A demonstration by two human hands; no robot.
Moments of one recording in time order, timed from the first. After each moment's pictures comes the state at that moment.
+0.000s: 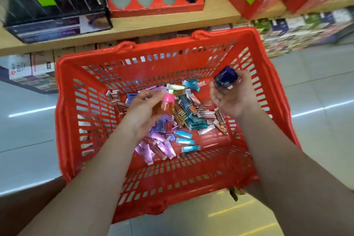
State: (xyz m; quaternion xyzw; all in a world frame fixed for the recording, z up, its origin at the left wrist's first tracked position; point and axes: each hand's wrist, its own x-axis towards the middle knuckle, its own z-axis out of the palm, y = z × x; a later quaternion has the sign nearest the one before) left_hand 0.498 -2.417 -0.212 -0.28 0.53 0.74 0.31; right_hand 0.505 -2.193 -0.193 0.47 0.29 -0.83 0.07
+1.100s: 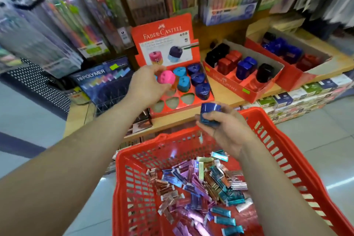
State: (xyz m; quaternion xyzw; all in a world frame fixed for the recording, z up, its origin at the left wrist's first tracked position) left_hand 0.312 -2.419 -0.025 0.13 0.95 0.27 -0.03; right_hand 0.443 -2.255 -0.073 0.24 0.39 -0.89 0.06
